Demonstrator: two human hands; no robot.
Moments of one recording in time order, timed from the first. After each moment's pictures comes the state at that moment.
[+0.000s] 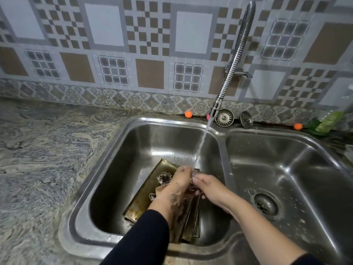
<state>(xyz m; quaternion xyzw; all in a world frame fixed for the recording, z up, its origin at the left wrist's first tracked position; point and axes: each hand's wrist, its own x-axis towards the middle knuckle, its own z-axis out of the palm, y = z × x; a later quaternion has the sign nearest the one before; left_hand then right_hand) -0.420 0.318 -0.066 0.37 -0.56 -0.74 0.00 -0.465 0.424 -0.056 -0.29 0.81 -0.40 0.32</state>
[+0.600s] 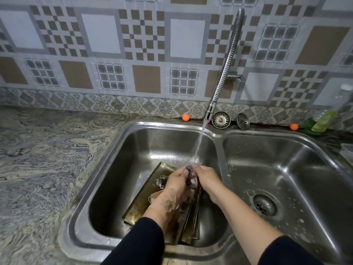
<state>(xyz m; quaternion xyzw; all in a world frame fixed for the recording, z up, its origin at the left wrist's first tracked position) -0.414 0.323 -0.067 0.36 -0.54 -0.76 0.09 -0.470 0.401 -0.041 -0.10 0.81 -0.51 0.28</state>
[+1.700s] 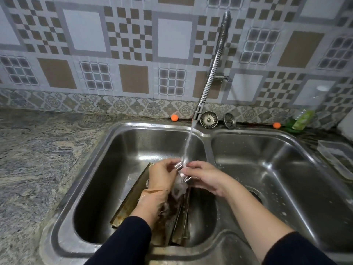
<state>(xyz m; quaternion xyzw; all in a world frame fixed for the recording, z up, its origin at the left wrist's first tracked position) -0.408 0.310 -0.050 0.26 -0.76 -0.54 0.25 -0.492 0.430 -0.021 -0.13 0.71 -0.55 0.42</state>
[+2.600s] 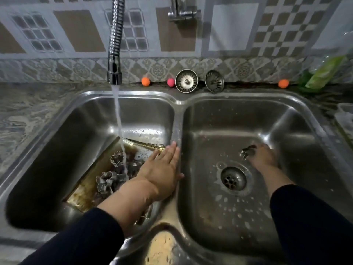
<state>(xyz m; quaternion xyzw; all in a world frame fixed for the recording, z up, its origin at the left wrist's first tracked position) -0.475 0.417 -0.052 0.12 -0.97 0.01 -0.21 -0.743 0.621 -0.192 -0.09 0.98 -0.16 0.11</state>
